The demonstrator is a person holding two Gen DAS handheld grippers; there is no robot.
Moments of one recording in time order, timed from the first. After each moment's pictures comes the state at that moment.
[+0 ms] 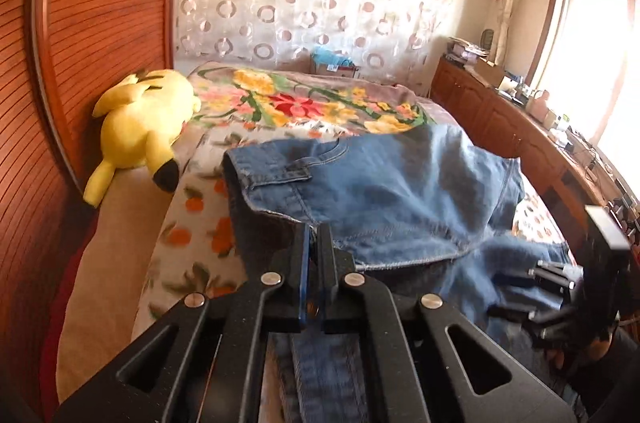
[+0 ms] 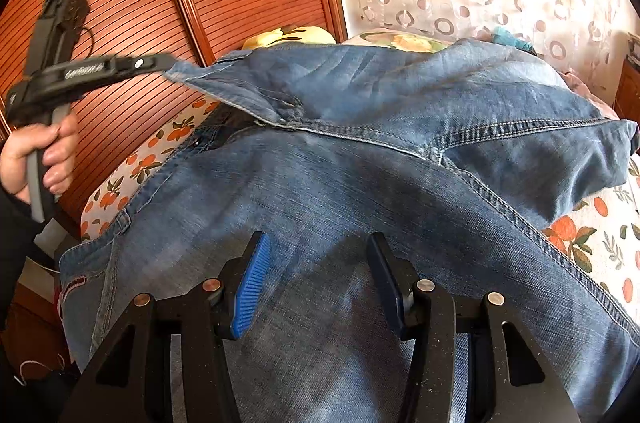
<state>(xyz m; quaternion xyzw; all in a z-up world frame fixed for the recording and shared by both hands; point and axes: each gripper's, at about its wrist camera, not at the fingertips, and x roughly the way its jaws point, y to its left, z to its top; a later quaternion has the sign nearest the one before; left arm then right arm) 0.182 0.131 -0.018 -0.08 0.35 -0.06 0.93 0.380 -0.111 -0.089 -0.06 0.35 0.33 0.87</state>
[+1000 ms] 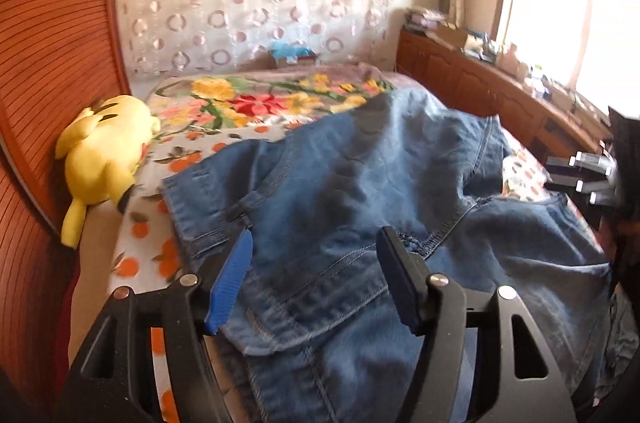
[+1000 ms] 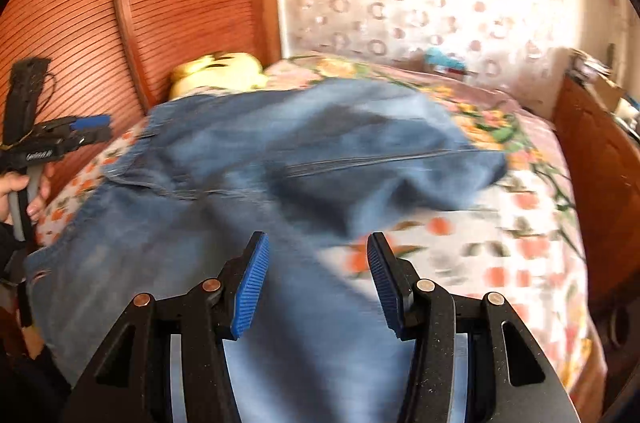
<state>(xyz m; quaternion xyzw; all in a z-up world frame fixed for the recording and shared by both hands) 0.213 0.071 -0.025 0.01 0.35 -0.13 0.93 0.388 -0.210 -0.046 -0.09 0.32 0.21 0.92</state>
